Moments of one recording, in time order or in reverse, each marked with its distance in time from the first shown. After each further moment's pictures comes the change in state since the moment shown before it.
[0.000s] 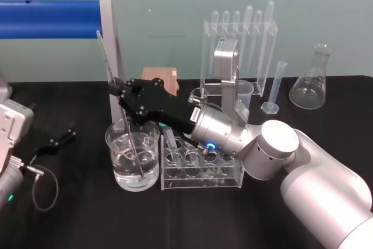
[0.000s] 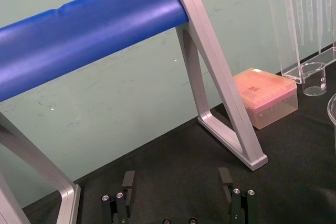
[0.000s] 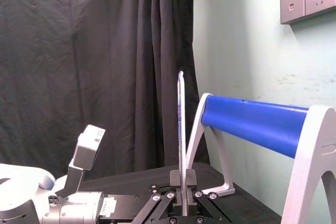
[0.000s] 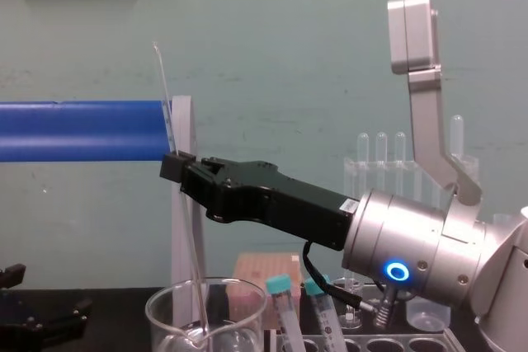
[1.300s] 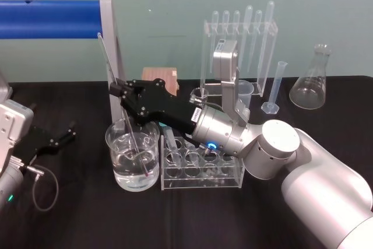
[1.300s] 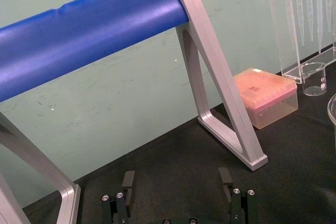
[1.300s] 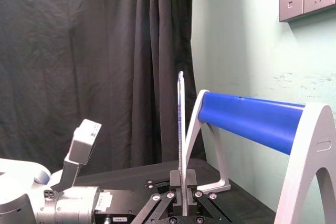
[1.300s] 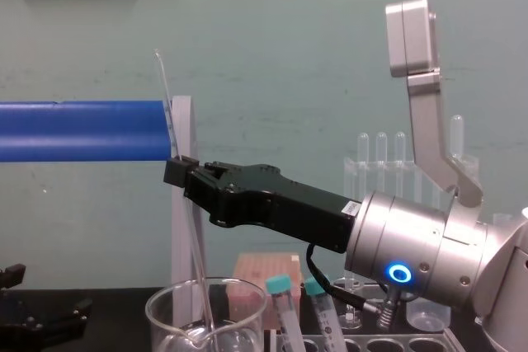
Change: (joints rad) left arm 0.000 0.000 0.000 0.000 0.000 0.000 0.000; right arm 0.000 -0.002 0.009 0.007 -0.025 -0.001 -0.002
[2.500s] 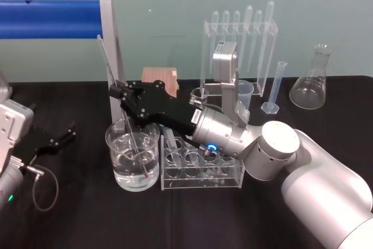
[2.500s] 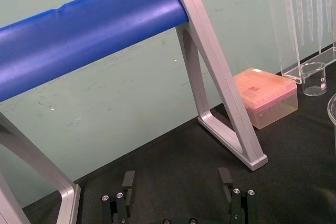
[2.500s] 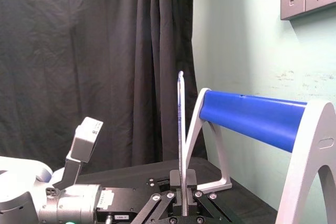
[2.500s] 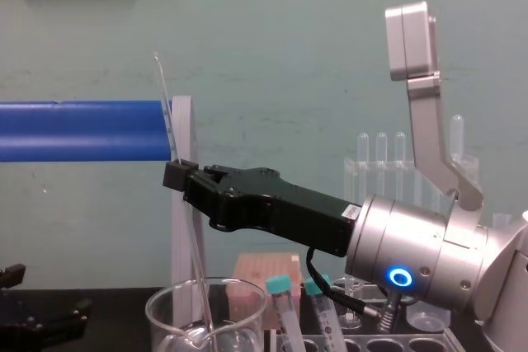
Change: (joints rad) left arm 0.000 0.000 0.000 0.000 0.000 0.000 0.000; right arm -0.003 0.000 0.000 0.001 -0.001 0.000 0.004
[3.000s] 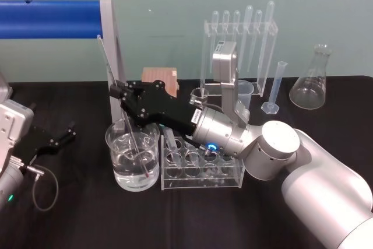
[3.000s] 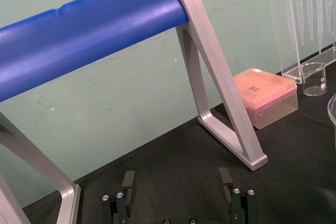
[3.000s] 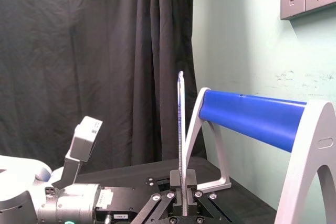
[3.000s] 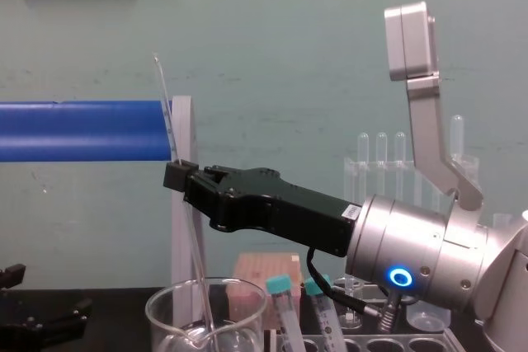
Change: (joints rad) left arm 0.000 0.000 0.000 0.000 0.000 0.000 0.000; right arm 0.002 0.000 0.000 0.002 -0.004 -0.001 -0.001
